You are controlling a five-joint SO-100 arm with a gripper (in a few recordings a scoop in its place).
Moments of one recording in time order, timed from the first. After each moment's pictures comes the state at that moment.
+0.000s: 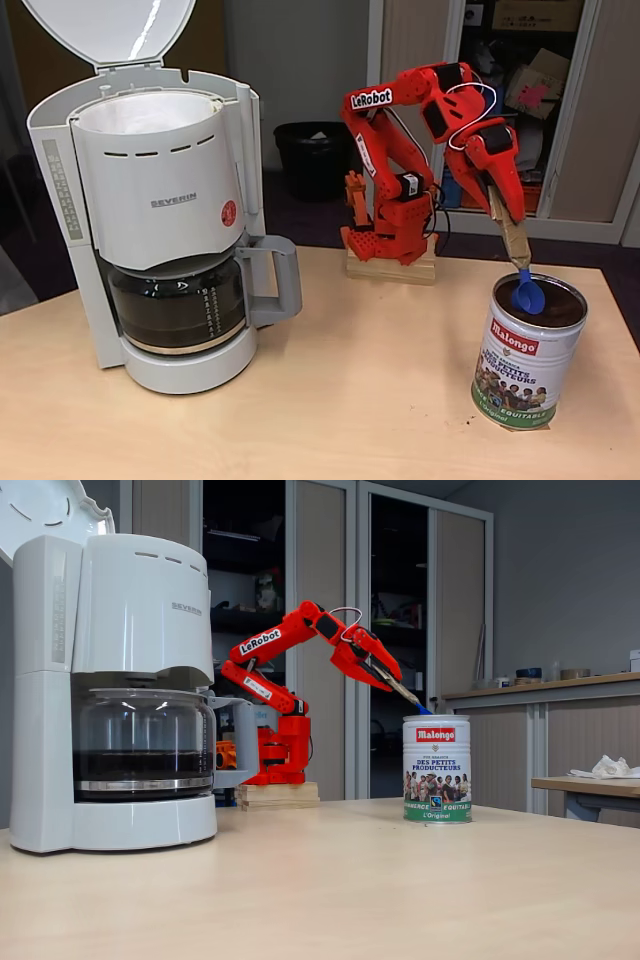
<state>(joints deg) -44.0 149.0 125.2 67.6 -0.1</state>
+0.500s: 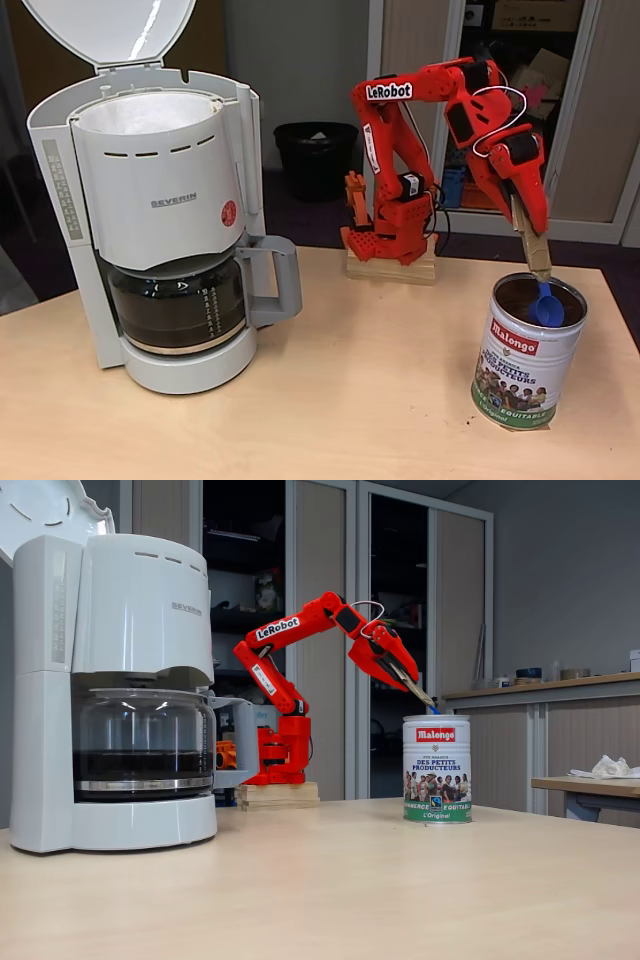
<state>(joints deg) -46.0 132.5 113.8 66.2 4.1</state>
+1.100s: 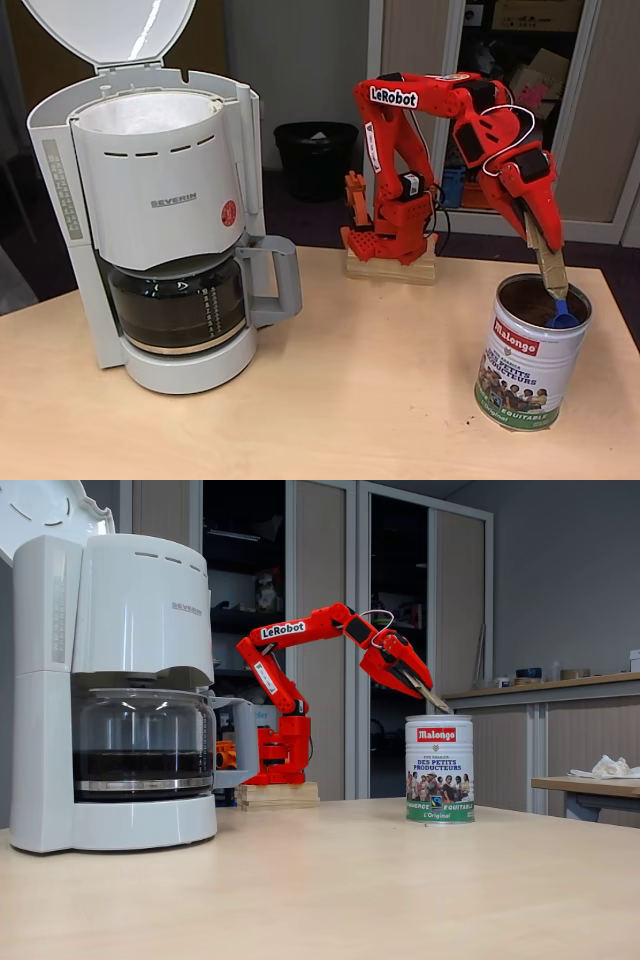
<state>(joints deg) -46.2 129.8 120.6 53.5 5.8</state>
